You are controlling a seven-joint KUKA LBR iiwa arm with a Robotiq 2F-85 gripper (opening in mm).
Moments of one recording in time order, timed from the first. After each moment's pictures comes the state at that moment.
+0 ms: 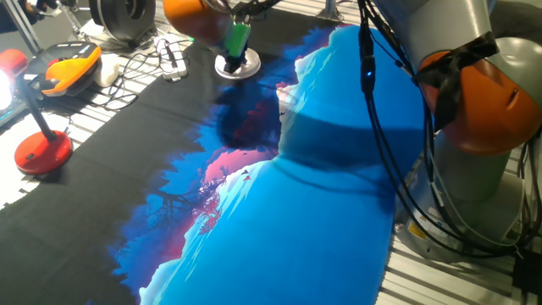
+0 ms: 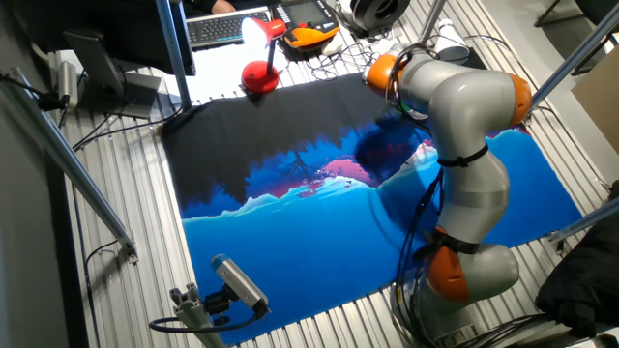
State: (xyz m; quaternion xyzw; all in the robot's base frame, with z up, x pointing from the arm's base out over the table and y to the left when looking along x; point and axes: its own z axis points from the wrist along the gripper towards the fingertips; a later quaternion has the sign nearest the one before) arm 0.631 -0.261 0.074 0.00 0.95 -0.30 0.05
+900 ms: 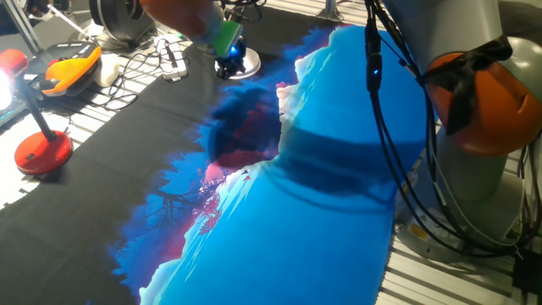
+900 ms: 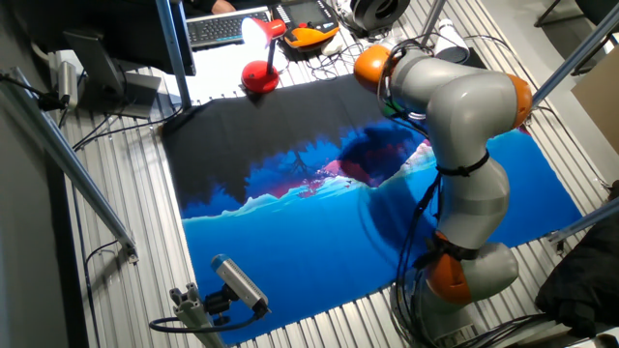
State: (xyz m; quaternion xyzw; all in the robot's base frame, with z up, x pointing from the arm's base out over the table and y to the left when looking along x) arm 0.581 -0.175 0.101 0.08 0.96 -0.28 0.01
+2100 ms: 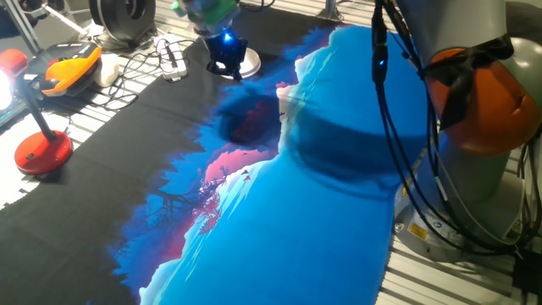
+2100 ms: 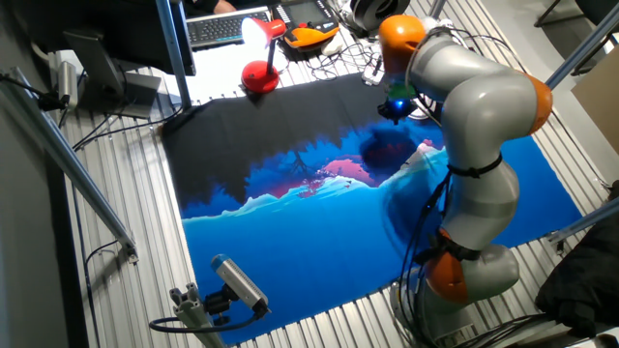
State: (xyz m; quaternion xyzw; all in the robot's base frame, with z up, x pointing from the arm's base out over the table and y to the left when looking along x) arm 0.565 -0.130 0.122 0.14 0.98 -0.11 -0.03
